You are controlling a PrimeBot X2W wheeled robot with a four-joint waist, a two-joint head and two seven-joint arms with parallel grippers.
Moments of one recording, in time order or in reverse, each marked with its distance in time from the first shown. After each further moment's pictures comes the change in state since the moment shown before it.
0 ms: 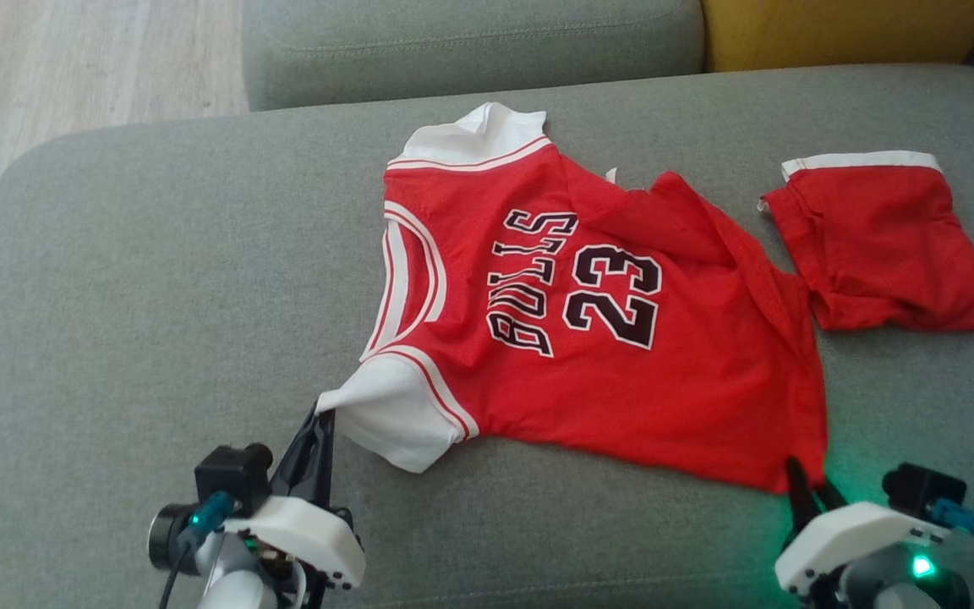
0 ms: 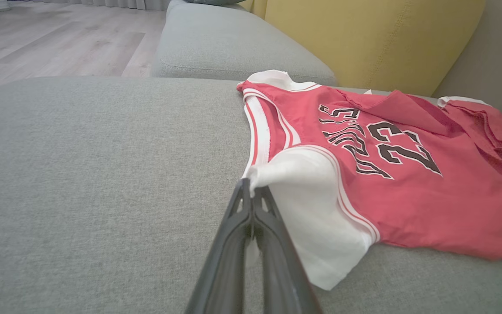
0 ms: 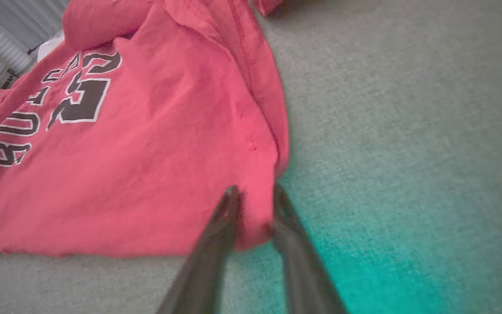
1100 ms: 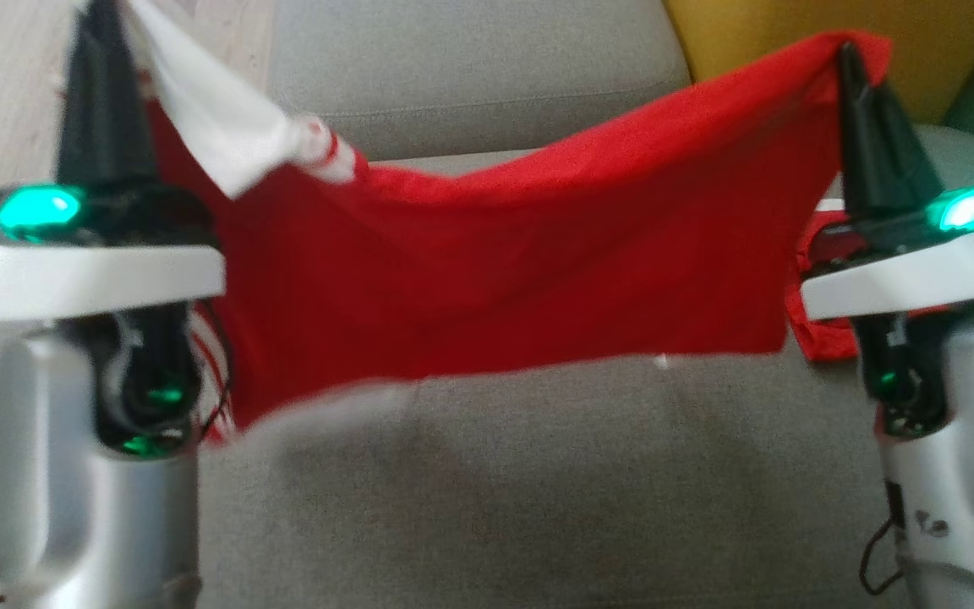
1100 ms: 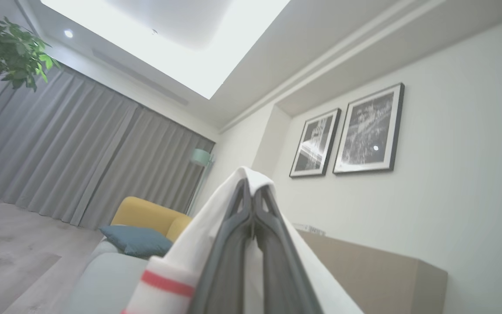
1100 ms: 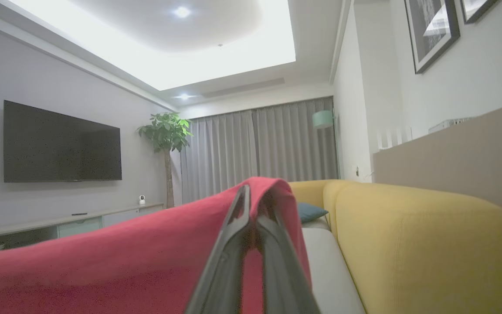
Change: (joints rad) left arm -0.345 -0.012 0.206 -0.573 -0.342 -0.015 0.121; right arm -0.306 -0.088 0.168 -0.681 -0.046 0.000 -0.004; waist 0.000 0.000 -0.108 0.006
